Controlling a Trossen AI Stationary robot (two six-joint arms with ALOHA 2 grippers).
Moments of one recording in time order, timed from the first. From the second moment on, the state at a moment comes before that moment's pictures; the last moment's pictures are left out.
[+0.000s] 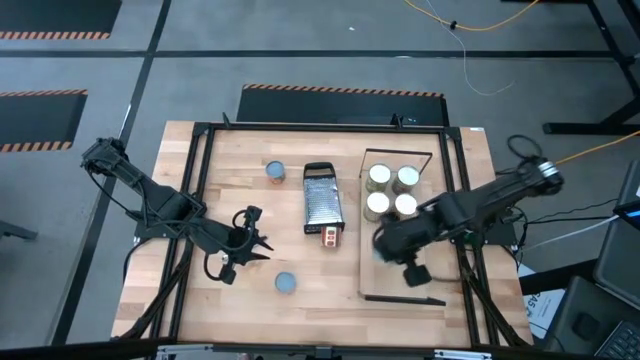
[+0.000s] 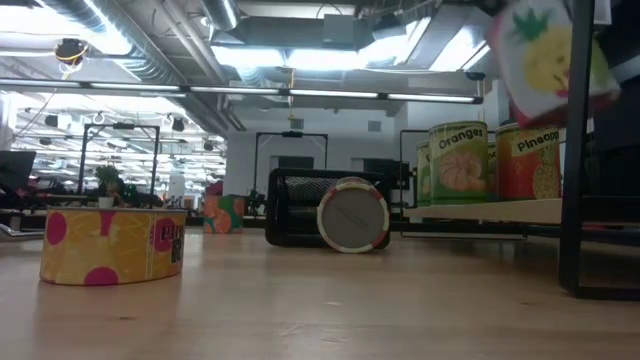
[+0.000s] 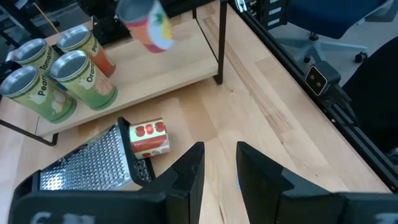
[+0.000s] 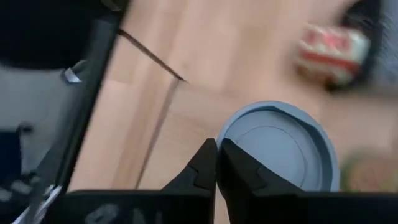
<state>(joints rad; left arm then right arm) -0.57 1.10 0.98 -0.48 -0.31 0.00 0.42 1.41 1.31 -1.00 -0.08 0.15</state>
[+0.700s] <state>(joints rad) -0.57 1.10 0.98 -0.48 -0.31 0.00 0.52 1.08 0.81 -0.85 0.24 0.61</state>
